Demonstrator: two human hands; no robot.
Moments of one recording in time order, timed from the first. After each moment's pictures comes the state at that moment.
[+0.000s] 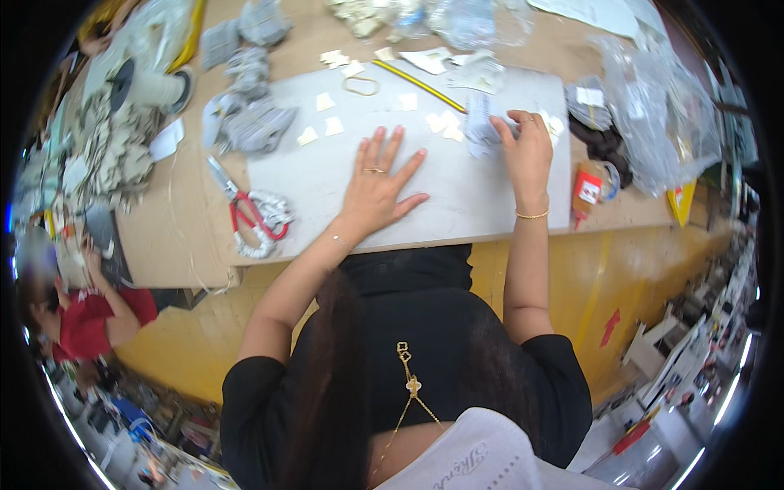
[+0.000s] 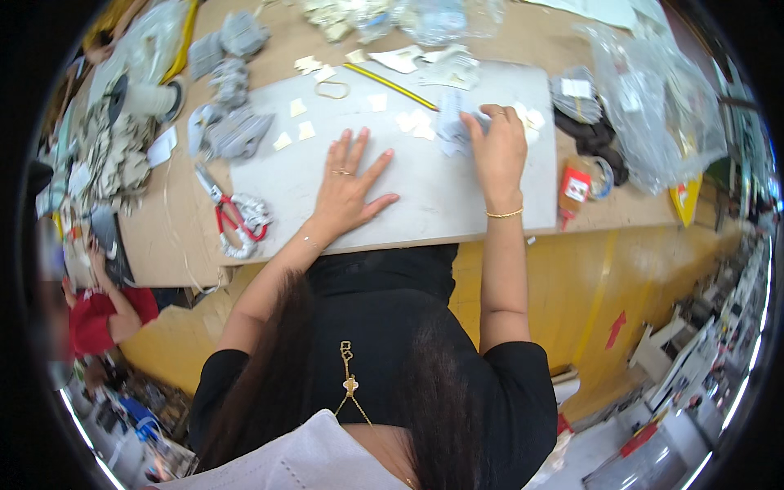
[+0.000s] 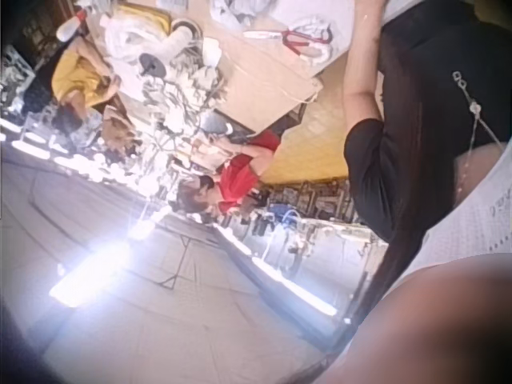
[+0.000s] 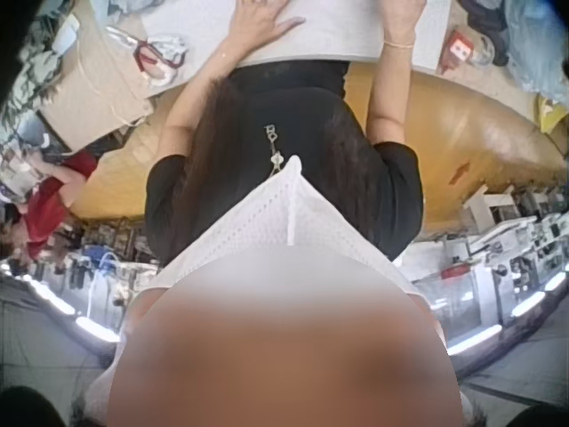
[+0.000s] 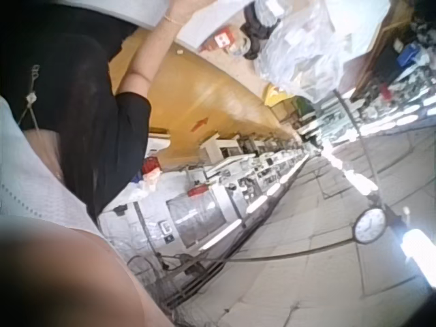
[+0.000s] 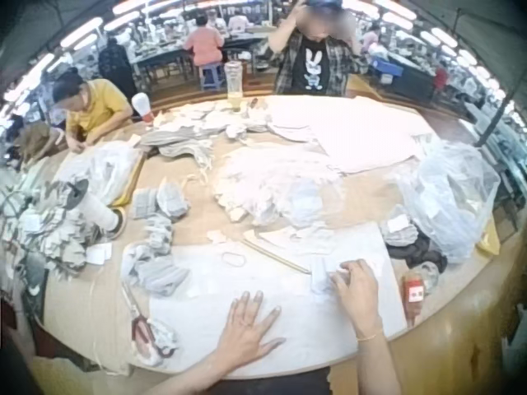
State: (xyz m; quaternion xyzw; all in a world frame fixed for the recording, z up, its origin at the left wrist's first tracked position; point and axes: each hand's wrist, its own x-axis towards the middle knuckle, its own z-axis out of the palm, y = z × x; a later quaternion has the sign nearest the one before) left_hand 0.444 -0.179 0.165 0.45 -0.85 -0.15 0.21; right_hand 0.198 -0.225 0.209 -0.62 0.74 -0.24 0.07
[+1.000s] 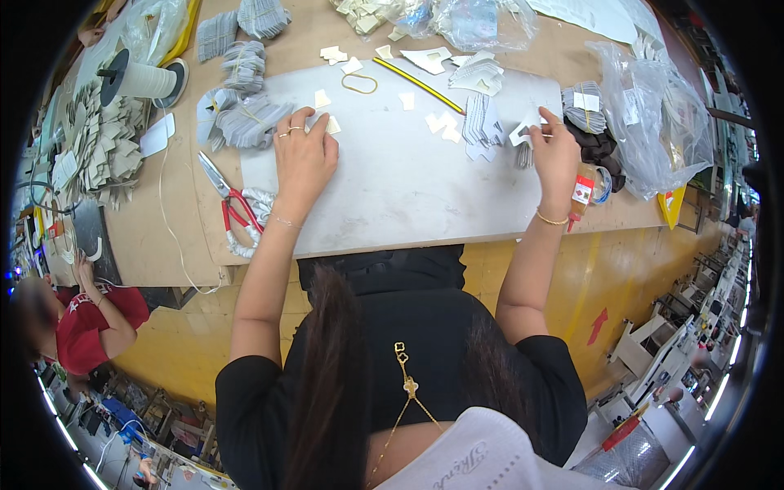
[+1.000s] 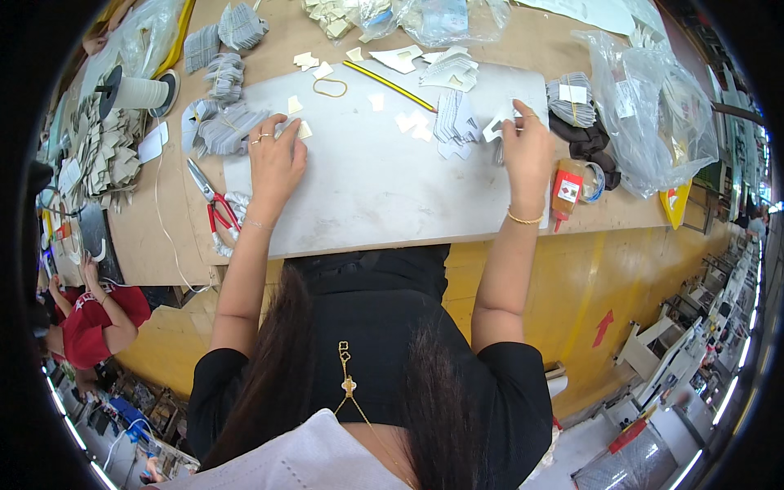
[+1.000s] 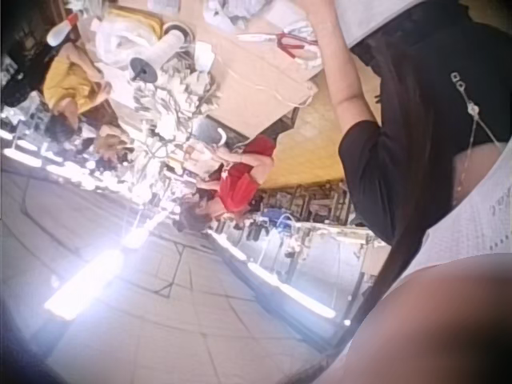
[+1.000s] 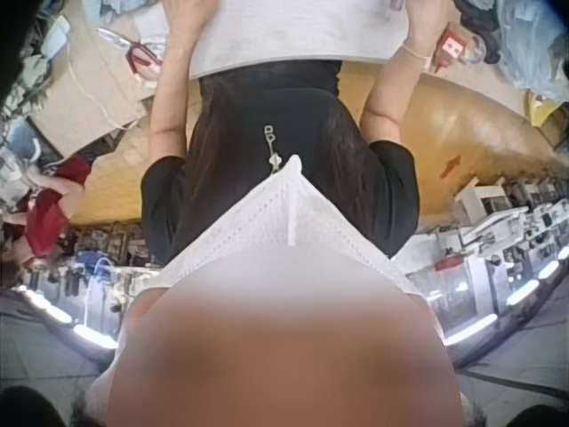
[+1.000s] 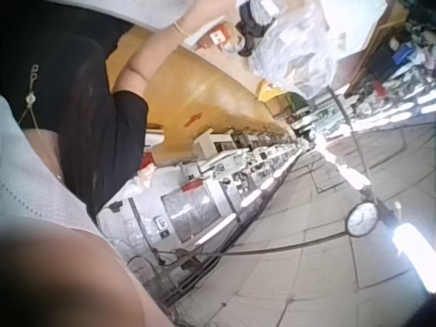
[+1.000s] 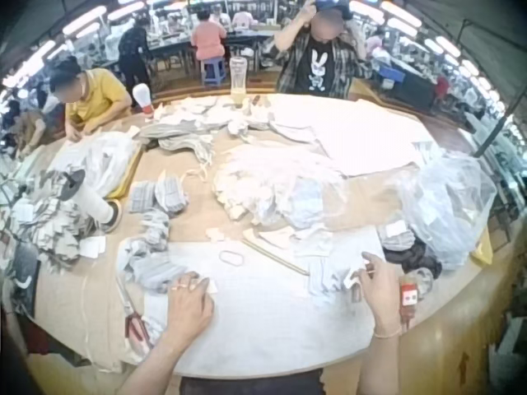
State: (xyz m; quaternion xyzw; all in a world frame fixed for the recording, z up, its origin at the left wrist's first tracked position) left_hand 0.515 -0.227 0.175 0.61 -0.77 -0.04 0.21; right_hand 0.167 -0.232 0.239 -0.59 0.78 -0.19 0.11
